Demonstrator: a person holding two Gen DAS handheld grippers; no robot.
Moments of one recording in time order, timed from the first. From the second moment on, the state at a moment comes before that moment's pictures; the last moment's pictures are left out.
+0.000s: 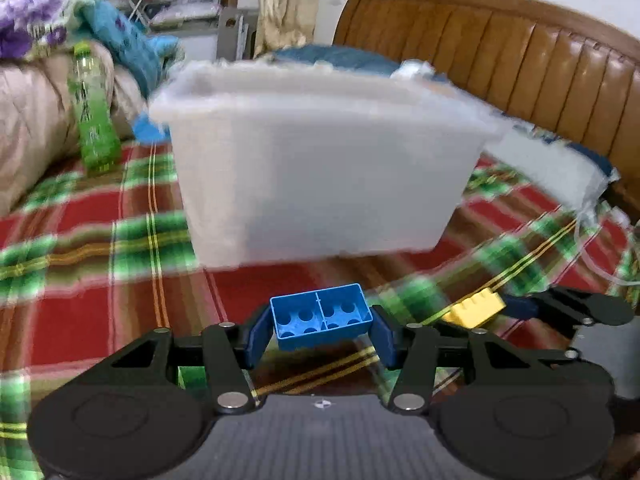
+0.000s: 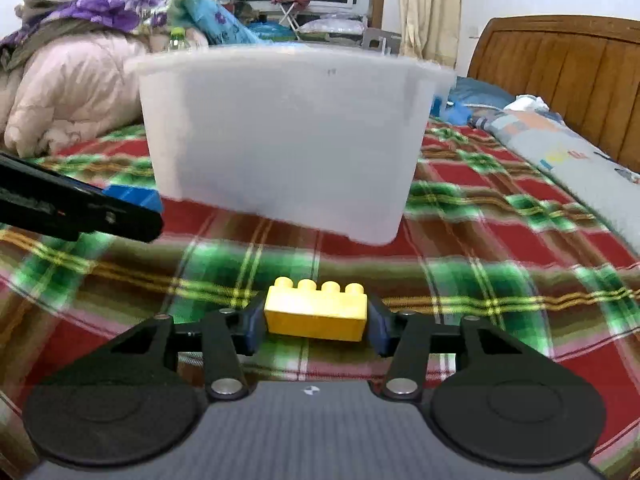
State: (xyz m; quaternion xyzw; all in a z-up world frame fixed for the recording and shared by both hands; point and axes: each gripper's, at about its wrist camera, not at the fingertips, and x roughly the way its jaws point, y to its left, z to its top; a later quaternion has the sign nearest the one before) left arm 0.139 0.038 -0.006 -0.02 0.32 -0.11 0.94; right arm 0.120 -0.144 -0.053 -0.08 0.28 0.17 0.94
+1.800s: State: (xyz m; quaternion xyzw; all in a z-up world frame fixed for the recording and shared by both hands) left arm 0.235 0.034 0.100 0.04 0.25 -0.10 0.96; right arm 0.231 -0.115 0.071 -0.13 0.24 0.19 0.94
